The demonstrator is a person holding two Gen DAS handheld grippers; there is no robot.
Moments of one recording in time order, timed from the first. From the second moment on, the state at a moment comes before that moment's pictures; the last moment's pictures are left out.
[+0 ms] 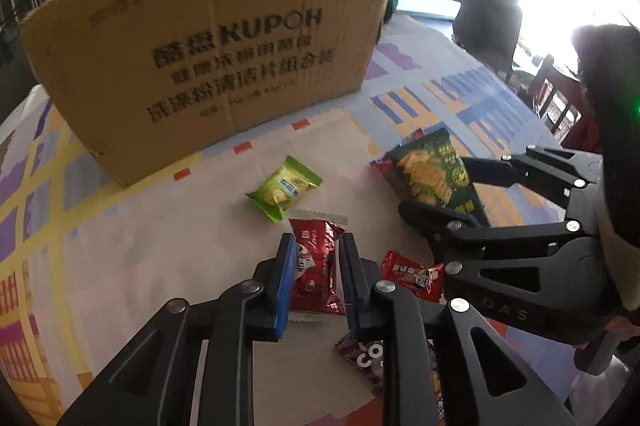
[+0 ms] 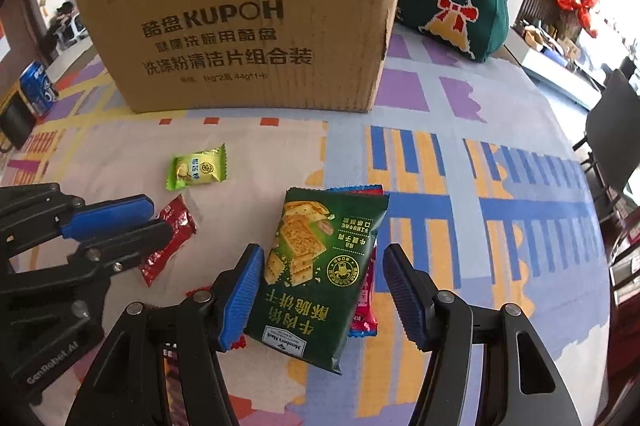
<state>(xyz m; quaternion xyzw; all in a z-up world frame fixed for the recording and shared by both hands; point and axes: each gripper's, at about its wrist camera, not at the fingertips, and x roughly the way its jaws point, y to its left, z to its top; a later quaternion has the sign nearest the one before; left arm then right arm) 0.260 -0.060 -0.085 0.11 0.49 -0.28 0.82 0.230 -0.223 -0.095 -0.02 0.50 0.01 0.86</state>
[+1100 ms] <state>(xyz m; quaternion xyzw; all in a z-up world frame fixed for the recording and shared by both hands) 0.241 -0.063 -0.058 0.05 0.46 -0.24 0.85 0.210 -0.236 -0.069 0.05 0.46 0.09 0.88</state>
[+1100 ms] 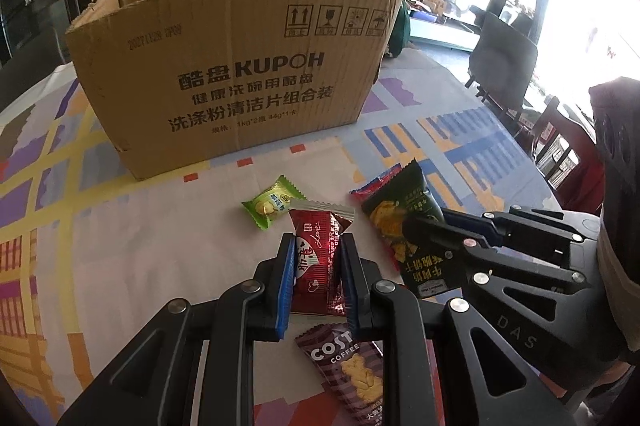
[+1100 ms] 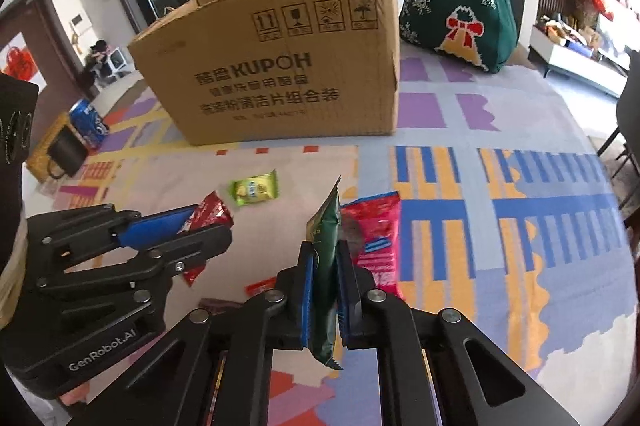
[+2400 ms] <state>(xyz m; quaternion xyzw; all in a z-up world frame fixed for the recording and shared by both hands) 0.291 -0.036 0.073 0.01 0.33 -0.18 0.93 0.260 -0.229 0.072 0.04 0.30 0.12 0.94</state>
